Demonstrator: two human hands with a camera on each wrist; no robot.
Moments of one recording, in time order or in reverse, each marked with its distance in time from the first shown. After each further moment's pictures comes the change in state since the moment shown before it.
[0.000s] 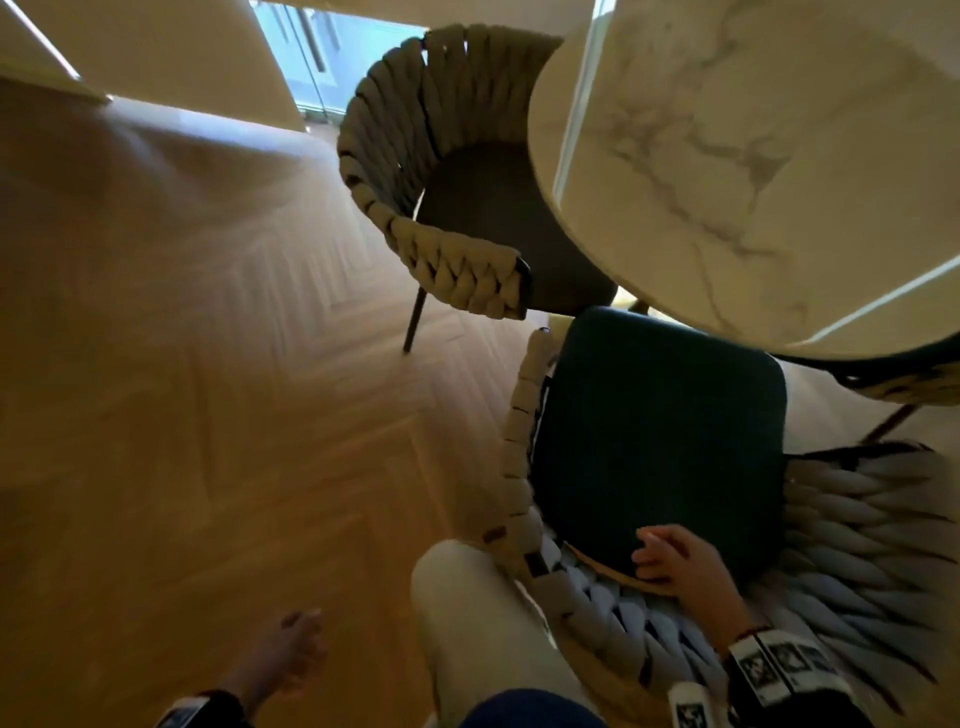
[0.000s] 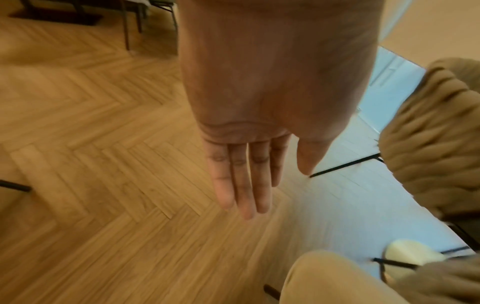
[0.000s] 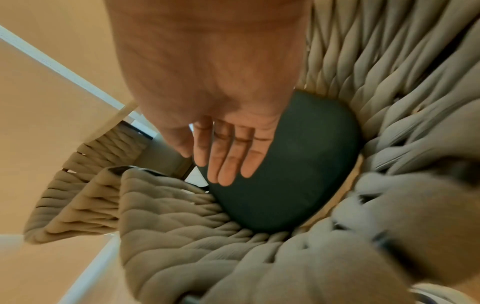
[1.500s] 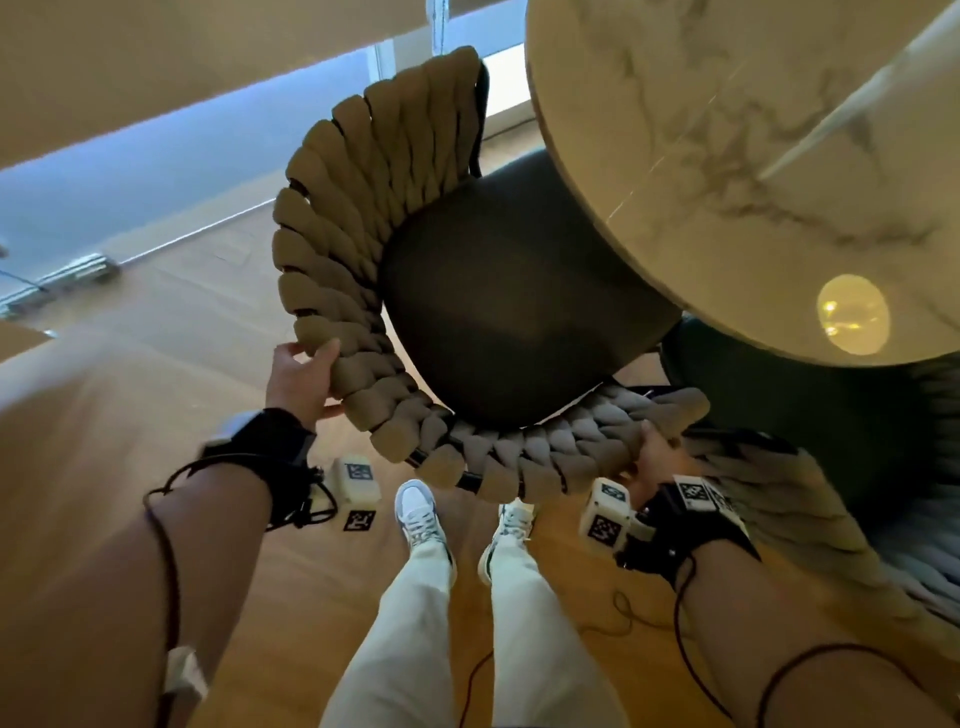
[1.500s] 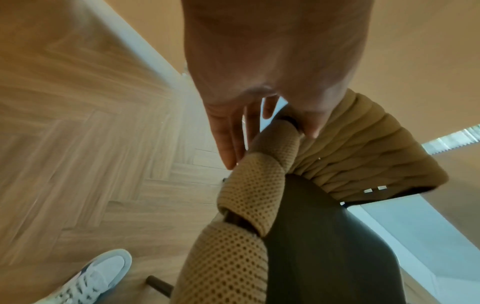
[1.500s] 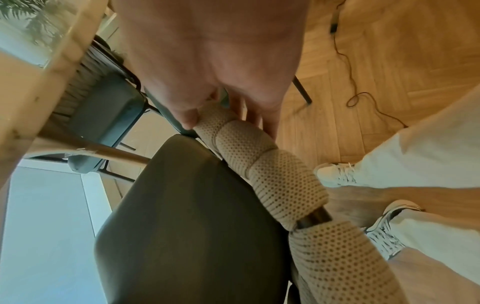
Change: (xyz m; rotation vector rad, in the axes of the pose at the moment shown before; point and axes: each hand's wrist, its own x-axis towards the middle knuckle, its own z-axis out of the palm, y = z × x) left_hand 0.296 0.805 -0.195 0.263 -0.195 0.539; right_hand 0.271 -0.449 0.279 1.139 0.683 0.668
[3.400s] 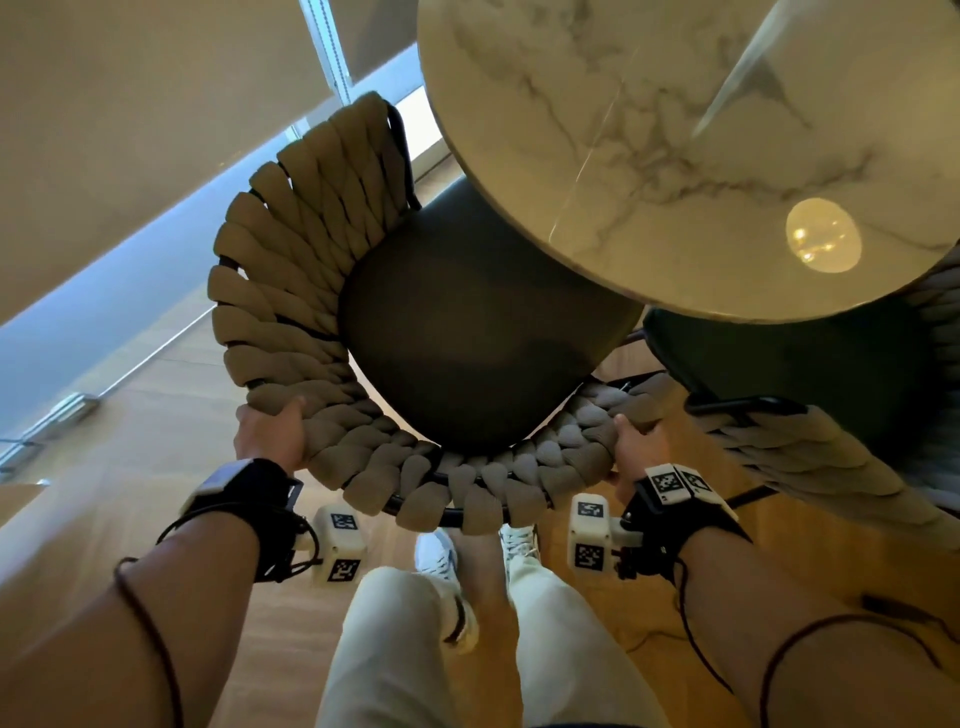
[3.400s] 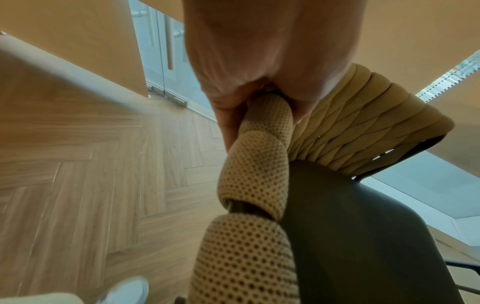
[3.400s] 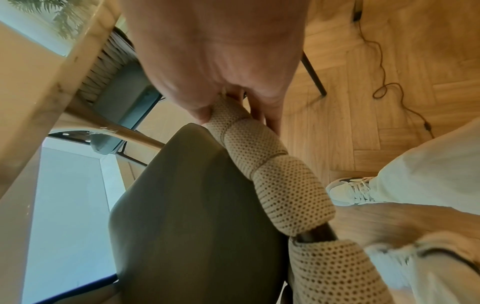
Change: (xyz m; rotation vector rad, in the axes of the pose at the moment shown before) left_hand 0.057 0.040 -0.002 0.364 0.135 0.081; right_hand 0.096 0.046 0.038 -0.042 0.150 -0.157
